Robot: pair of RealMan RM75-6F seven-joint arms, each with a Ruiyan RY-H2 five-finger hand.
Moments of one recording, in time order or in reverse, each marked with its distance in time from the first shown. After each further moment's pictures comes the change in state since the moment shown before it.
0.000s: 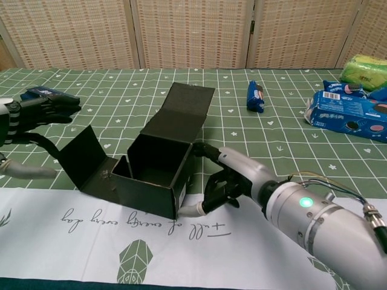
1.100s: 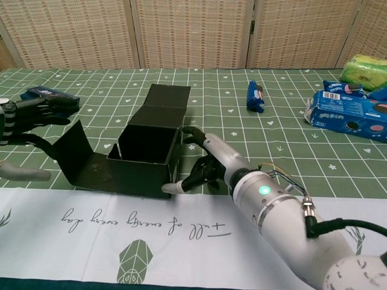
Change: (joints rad) left arm 0.003 0.036 0.008 -0.021 0.023 -0.011 -0.025; right arm 0.043 -0.197 0.128 0.232 -0.024 0.021 -0.001
